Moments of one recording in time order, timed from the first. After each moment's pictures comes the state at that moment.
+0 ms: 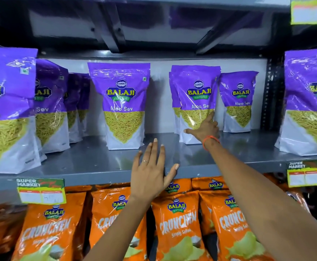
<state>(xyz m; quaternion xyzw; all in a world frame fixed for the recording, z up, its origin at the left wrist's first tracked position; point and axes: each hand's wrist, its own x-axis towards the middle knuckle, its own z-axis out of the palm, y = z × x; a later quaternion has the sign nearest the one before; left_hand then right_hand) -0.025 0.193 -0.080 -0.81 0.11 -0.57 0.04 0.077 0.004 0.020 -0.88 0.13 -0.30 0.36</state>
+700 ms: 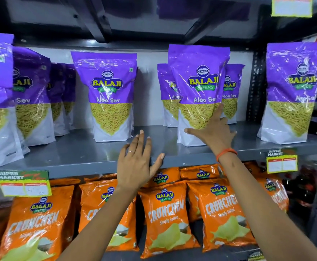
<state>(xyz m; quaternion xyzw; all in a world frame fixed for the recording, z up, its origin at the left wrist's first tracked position) -0.024 0.193 -0.081 -0.83 0.12 -0.55 0.03 -0.022 -0.027 0.008 -0.89 0.13 -0.34 0.29</state>
